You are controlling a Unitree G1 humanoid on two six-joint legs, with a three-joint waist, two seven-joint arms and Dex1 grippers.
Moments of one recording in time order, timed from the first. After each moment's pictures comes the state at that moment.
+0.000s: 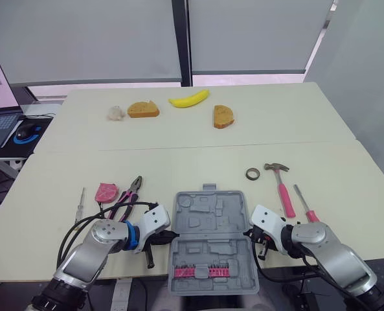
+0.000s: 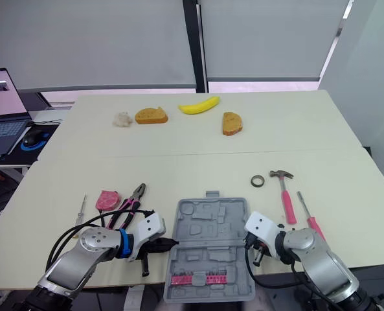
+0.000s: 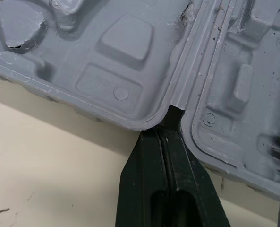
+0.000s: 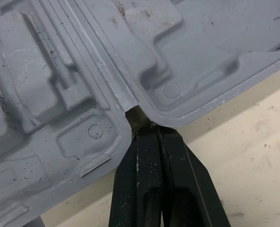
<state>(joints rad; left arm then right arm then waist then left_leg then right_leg) -0.05 0.69 -0.24 -0.15 -0.10 0.44 -1.02 -0.06 -0.63 0.36 -0.46 -0.03 0.85 0.80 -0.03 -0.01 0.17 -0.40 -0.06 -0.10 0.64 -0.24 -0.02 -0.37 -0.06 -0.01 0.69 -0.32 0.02</state>
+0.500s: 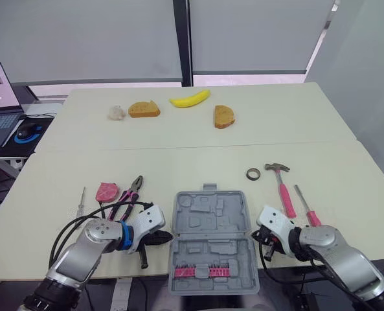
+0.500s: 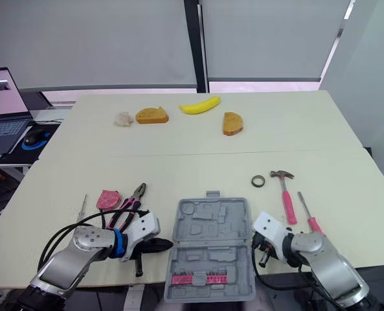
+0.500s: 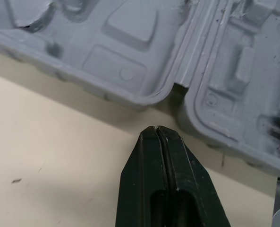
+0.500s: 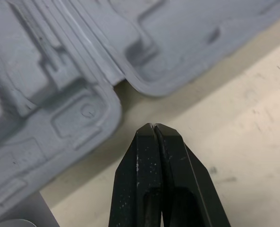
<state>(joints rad) -0.04 0.74 -0.22 -0.13 -0.12 0.43 -1.04 0.01 -0.68 0.26 -0.50 0.04 0.89 0.76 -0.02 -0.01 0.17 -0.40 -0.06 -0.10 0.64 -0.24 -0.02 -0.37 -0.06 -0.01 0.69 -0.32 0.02</state>
